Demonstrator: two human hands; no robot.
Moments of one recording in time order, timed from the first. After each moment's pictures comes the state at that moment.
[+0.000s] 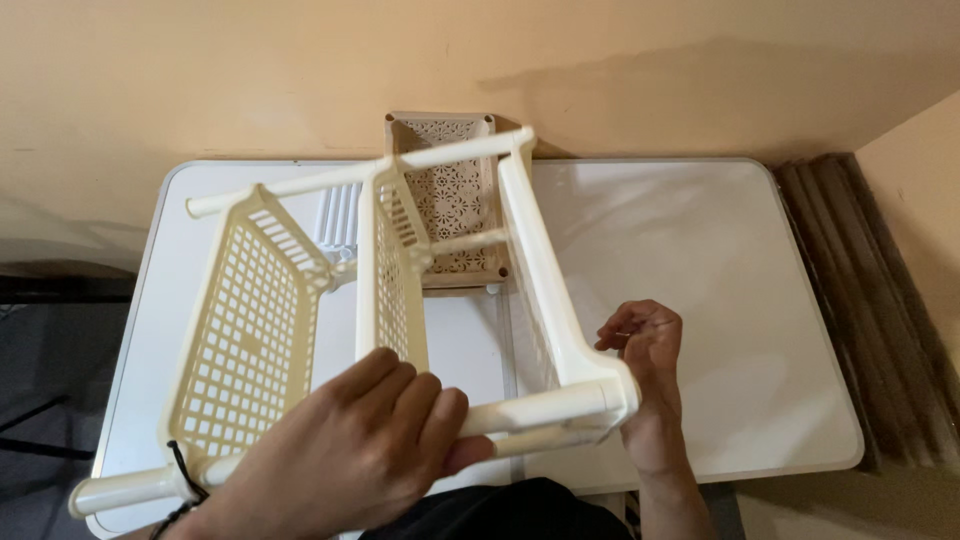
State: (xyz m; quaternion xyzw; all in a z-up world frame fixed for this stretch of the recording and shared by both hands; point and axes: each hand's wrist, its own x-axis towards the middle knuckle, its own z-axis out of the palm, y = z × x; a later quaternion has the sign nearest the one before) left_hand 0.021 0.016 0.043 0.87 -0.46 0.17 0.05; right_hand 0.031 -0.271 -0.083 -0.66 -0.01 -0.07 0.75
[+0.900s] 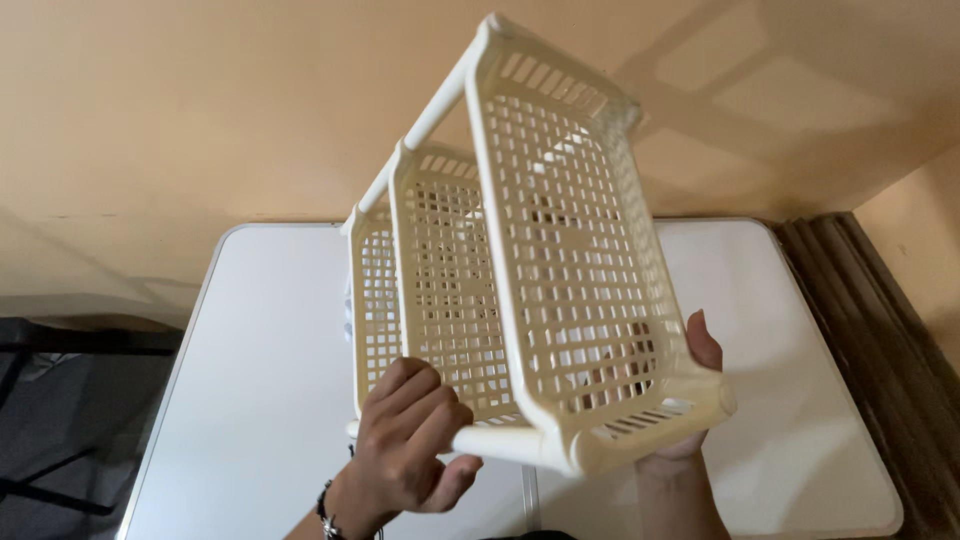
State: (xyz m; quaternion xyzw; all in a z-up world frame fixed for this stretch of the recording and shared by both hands) left_hand 0.033 0.004 -0.035 0.78 -0.37 0.36 0.35; right_hand 0.068 -0.273 -0.065 -0.19 -0.13 0.09 0.97
